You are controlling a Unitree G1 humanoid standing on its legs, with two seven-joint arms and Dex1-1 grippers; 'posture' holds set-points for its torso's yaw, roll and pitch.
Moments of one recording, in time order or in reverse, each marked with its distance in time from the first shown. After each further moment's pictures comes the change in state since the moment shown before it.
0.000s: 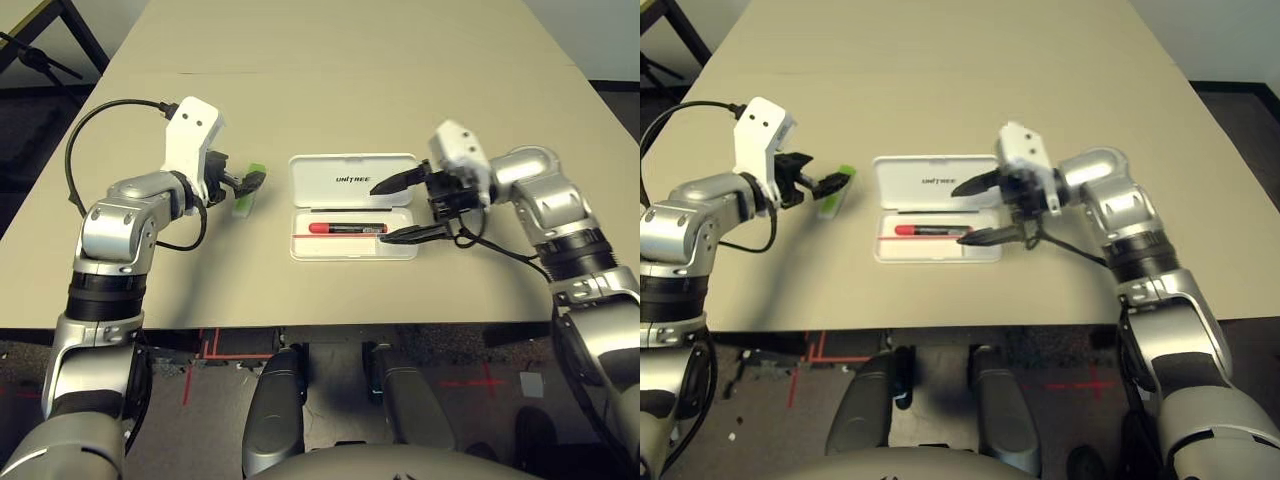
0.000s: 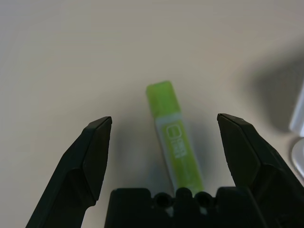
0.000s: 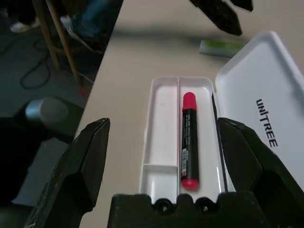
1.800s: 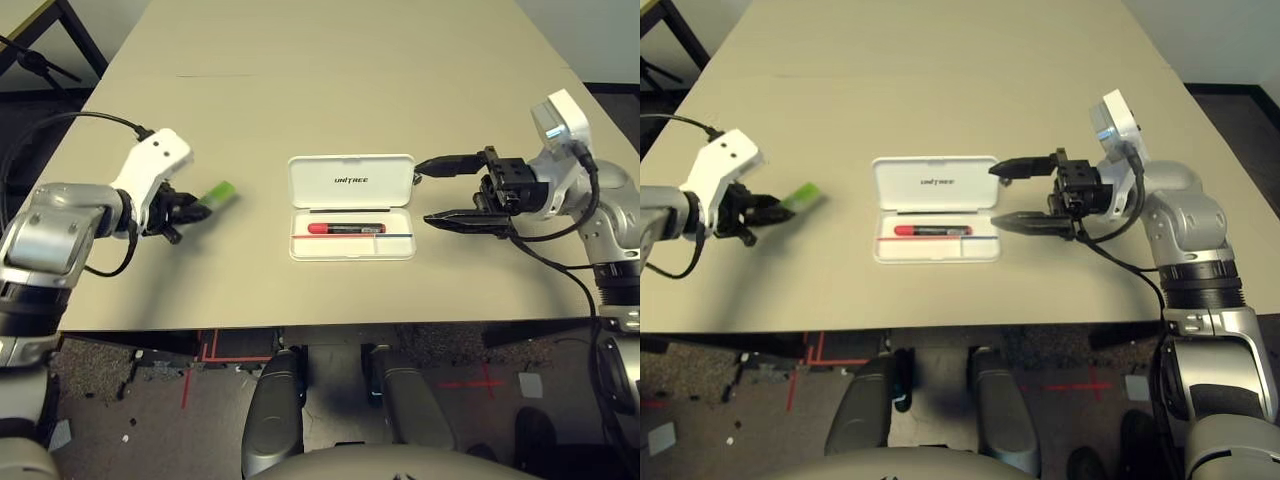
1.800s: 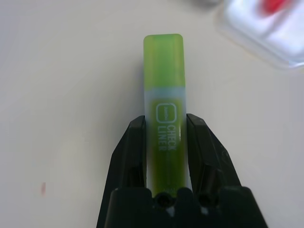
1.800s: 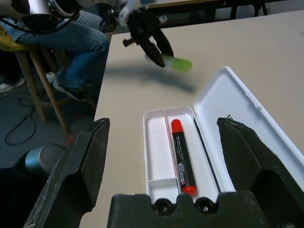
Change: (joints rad) left arm 0.174 0.387 -0.095 -0.141 -0.019 -0.284 -0.575; right arm 0.121 -0.056 -0.150 -0.096 0.175 0.099 -0.089
